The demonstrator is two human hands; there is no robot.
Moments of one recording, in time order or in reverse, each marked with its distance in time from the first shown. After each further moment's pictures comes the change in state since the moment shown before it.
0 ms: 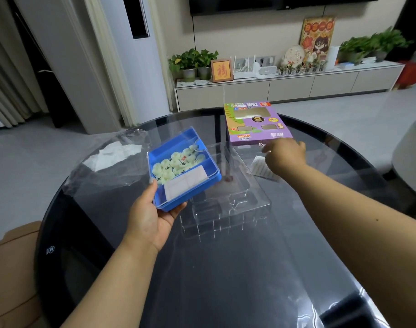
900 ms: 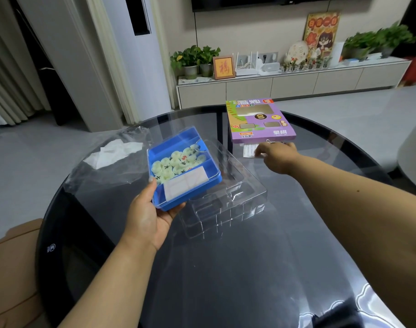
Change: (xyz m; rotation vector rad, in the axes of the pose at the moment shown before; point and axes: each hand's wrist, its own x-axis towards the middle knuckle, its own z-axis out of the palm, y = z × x) left_hand 0.006 0.000 -0.005 0.045 -0.005 0.025; right_hand 0.020 0.006 0.017 0.024 -0.227 -0.207
